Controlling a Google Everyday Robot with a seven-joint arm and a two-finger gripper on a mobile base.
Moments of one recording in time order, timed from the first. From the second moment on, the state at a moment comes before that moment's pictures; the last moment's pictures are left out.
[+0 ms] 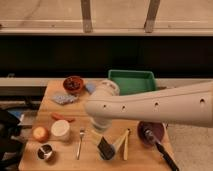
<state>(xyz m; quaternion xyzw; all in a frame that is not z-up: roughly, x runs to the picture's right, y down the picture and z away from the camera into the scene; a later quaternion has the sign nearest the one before) -0.008 0.188 0.652 -0.31 0.06 0.23 0.92</state>
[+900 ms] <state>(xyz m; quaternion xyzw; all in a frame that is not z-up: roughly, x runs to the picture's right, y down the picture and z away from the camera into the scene) -0.035 0.228 0.689 -0.35 0.13 0.17 0.91</state>
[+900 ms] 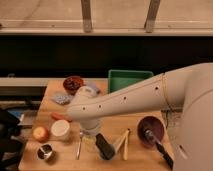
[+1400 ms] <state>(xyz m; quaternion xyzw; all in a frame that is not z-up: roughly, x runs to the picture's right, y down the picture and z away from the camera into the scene) -0.008 0.226 0.713 -0.37 0.16 0.21 0.89</state>
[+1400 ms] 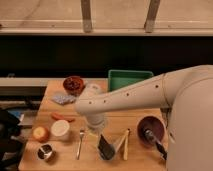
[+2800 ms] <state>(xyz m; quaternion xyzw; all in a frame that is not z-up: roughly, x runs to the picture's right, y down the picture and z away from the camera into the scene) -0.004 0.193 0.674 -0.33 0.14 0.22 0.91</state>
